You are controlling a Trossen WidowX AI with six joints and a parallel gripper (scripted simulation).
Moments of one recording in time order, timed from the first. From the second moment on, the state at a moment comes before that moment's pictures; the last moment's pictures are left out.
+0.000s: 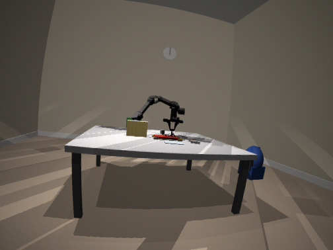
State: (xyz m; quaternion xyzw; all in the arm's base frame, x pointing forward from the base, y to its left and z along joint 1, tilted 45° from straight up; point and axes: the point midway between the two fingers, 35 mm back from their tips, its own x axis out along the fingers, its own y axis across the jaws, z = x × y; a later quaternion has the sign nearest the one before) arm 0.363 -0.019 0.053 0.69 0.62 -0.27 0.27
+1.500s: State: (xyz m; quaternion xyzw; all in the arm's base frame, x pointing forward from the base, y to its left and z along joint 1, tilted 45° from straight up) arm 0.306 0.028 0.138 0.69 0.62 -0.27 0.27
